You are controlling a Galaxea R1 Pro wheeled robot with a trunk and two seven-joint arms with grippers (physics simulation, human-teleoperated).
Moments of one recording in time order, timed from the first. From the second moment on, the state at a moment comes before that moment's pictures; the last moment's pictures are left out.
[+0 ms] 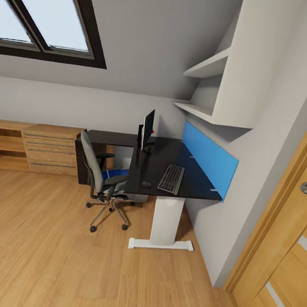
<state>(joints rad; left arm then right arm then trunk) 0.00 -0.04 0.00 -0.03 0.00 0.00 0.01 -0.04 0.05 0.00 -0.03 -0.01 -0.08 0.00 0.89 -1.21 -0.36</state>
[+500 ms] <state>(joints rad) 0.00 -0.04 0.00 -0.03 0.00 0.00 0.01 -0.04 0.05 0.00 -0.05 -0.01 -0.08 0.00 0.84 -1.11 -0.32</state>
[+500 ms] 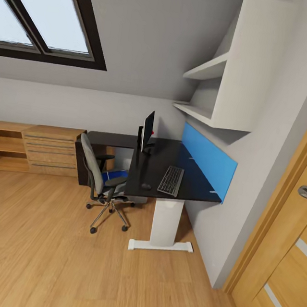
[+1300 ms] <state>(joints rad) 0.00 -0.05 0.00 -0.28 0.00 0.00 0.02 -0.04 0.05 0.00 -0.20 0.00 -0.11 0.00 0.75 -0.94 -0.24</state>
